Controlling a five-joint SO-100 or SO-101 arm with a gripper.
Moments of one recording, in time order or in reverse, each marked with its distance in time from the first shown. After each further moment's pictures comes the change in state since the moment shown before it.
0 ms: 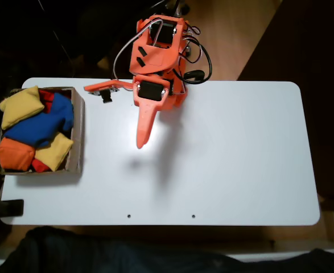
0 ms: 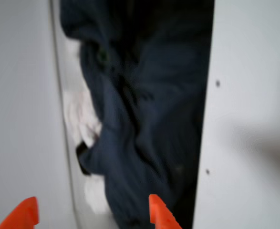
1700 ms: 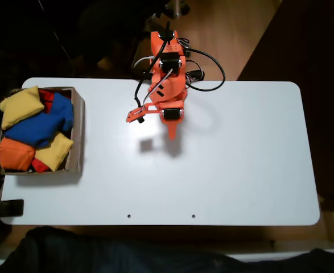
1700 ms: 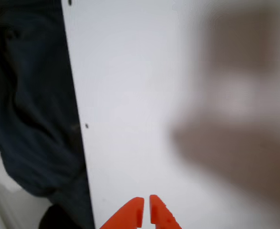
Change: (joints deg) arm -14.2 28.1 40.0 12.0 6.1
